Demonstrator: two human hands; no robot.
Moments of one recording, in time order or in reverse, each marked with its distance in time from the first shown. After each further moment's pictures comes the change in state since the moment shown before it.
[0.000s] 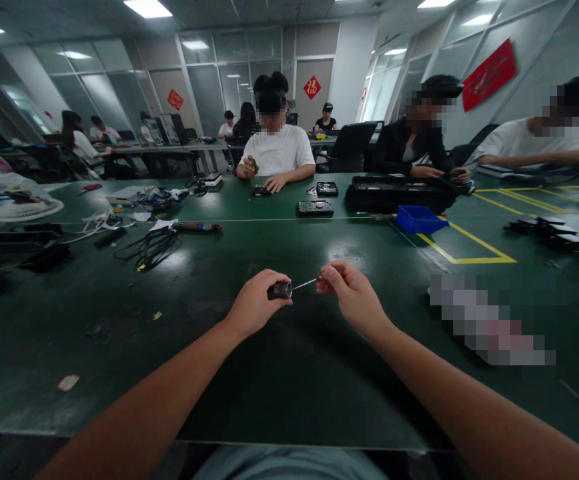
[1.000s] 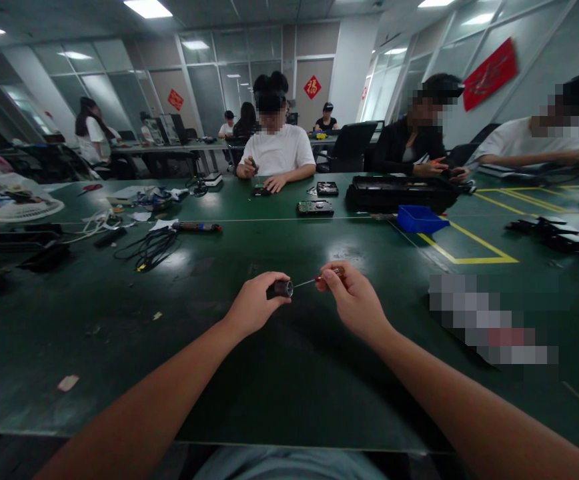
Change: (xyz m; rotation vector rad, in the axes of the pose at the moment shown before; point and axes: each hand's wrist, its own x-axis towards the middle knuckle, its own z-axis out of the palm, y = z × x) left_hand 0.000 -0.004 0.000 -0.012 -0.017 -0.037; right_hand -0.005 -0.009 0.002 -0.168 0.018 -0.099
